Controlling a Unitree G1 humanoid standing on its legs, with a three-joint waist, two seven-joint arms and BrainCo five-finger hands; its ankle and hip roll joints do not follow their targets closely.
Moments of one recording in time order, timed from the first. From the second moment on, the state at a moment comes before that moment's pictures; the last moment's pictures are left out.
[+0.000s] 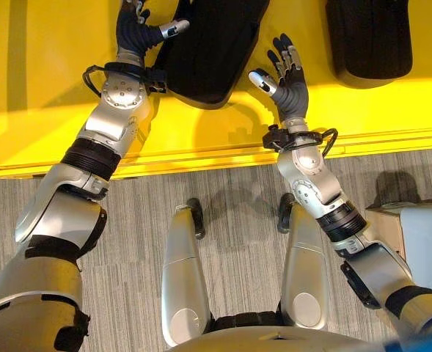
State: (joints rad) left arm -1.11 0.72 -0.53 0.61 -0.63 -0.18 0.35; right arm -0.75 -0.20 0.42 0.18 0.60 -0.22 -0.43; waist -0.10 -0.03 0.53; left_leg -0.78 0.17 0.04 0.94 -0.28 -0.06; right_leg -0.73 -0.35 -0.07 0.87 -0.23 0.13
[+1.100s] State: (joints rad) left arm -0.99 0.60 -0.48 0.58 -0.73 -0.17 0.31; right arm -0.94 -0.16 0.43 0.46 0.66 -0.20 -0.46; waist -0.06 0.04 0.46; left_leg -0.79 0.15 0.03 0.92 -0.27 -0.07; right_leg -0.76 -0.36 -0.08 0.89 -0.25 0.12
